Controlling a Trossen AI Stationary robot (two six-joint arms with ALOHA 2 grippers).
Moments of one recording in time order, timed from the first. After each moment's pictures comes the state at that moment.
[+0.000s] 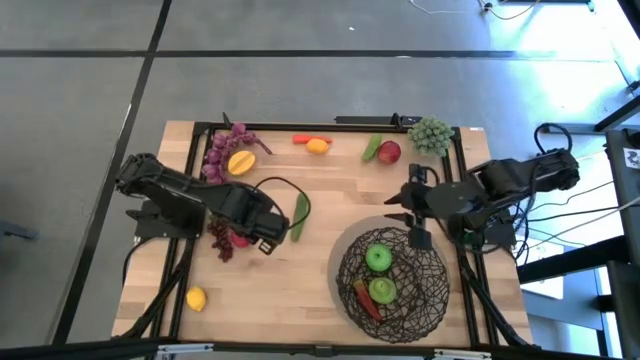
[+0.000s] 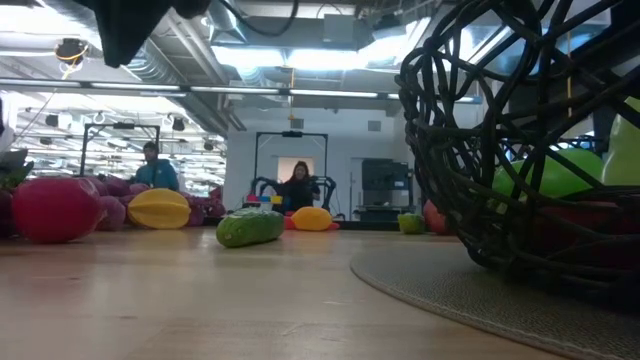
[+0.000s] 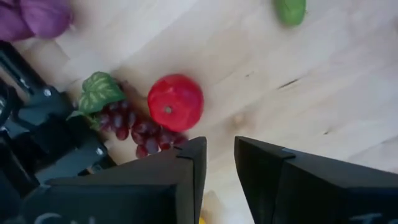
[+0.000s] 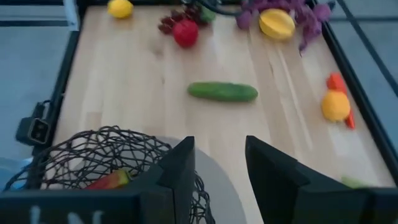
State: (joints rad) left arm -0.30 1.57 1.48 -1.42 -0.07 -1.27; right arm 0.38 1.24 1.49 -1.04 0.35 0.30
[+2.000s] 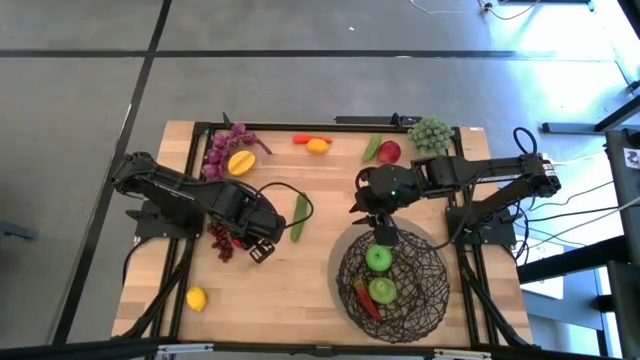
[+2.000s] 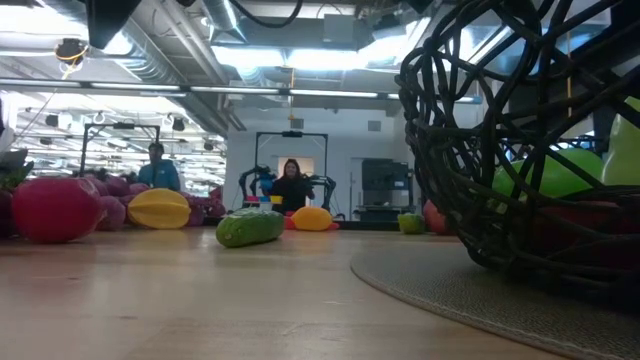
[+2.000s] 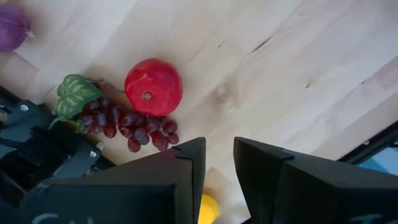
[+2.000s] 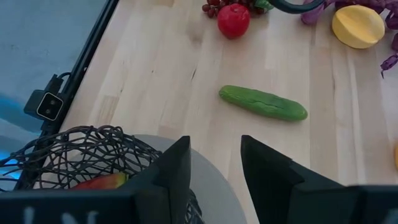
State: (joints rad) left arm -0.31 1.53 1.48 -1.39 0.02 -1.11; right arm 0.13 1.44 1.46 -0.83 -0.07 -0.03
